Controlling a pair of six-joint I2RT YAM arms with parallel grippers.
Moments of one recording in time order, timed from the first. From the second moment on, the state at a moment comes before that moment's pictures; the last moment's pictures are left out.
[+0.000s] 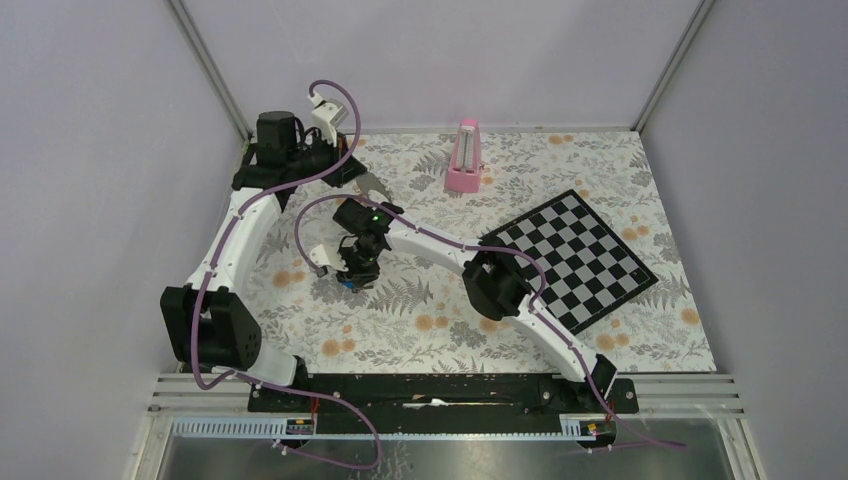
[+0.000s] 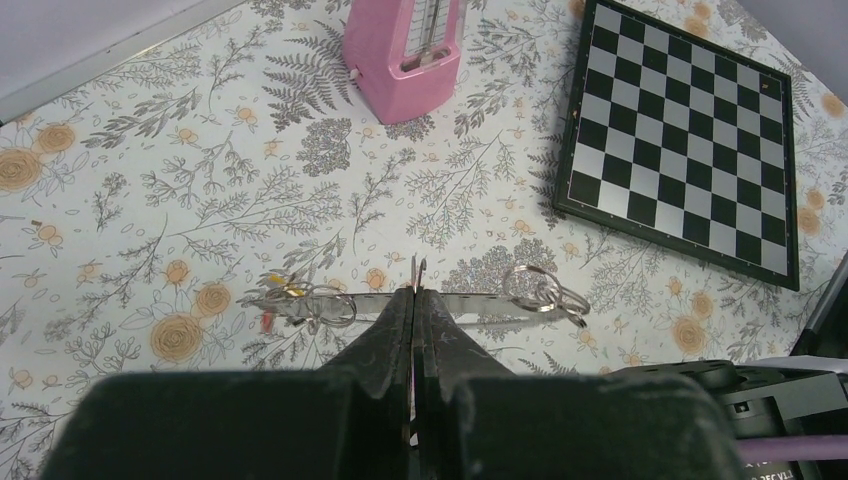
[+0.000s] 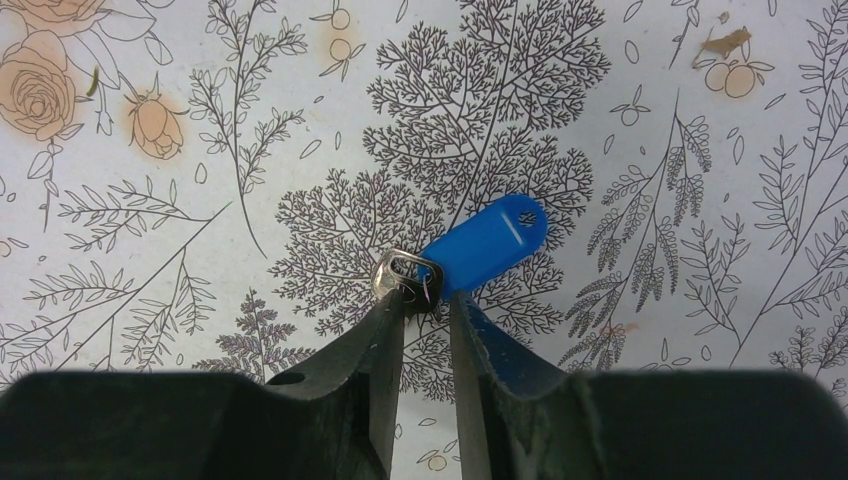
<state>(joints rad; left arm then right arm) -0.09 1.48 1.38 -0.41 0.72 0.11 1.00 2.59 2.36 -0.96 -0.53 -0.94</state>
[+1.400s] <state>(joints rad) -0.09 1.48 1.37 -0.43 0.72 0.14 1.00 2.56 2.30 -0.94 -0.53 -0.93</state>
